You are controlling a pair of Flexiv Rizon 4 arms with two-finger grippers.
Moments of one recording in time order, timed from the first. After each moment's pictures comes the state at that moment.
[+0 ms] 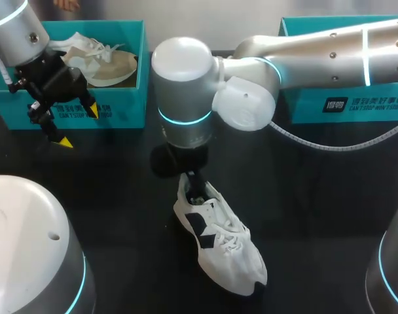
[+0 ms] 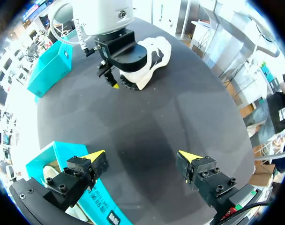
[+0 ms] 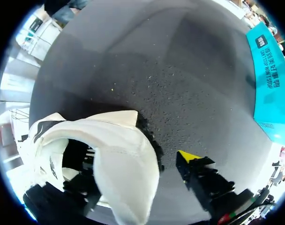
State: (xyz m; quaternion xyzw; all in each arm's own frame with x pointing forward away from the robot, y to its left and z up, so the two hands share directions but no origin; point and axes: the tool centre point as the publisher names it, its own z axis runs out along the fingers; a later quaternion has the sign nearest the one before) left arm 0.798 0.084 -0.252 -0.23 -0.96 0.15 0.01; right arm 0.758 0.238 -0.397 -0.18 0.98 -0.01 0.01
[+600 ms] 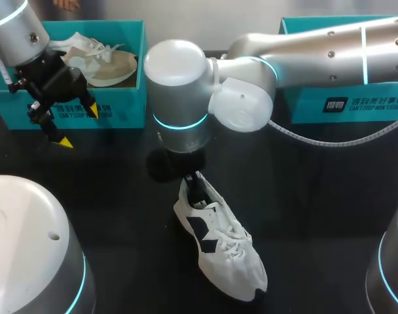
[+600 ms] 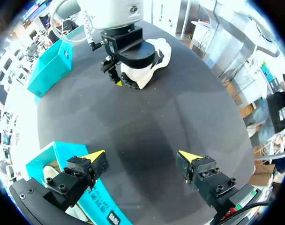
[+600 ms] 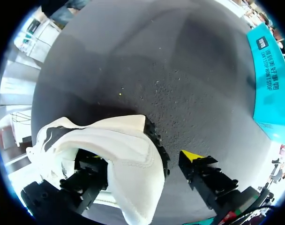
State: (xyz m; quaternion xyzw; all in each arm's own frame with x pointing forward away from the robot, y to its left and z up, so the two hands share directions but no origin) left arm 0.798 0.084 -0.252 -0.23 -0.96 0.15 0.01; right arm 0.743 0.241 -0.387 -0.17 0.98 -0.02 0.01
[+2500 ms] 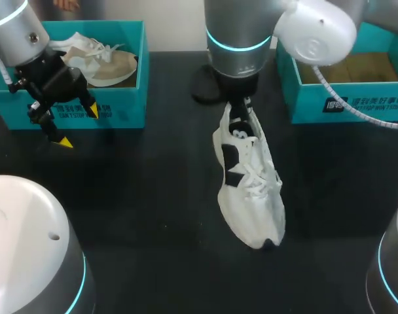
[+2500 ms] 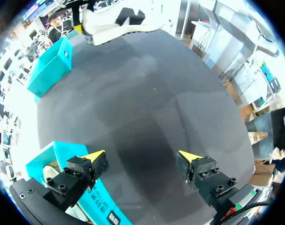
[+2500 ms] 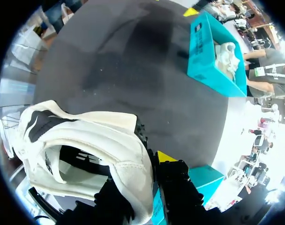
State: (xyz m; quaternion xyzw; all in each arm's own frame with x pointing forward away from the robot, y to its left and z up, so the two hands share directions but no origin) left arm 0.798 0.084 -0.252 -0.23 -0.96 0.15 0.01; right arm 0.824 0.135 -0.212 -0.09 0.98 -0.04 0.15
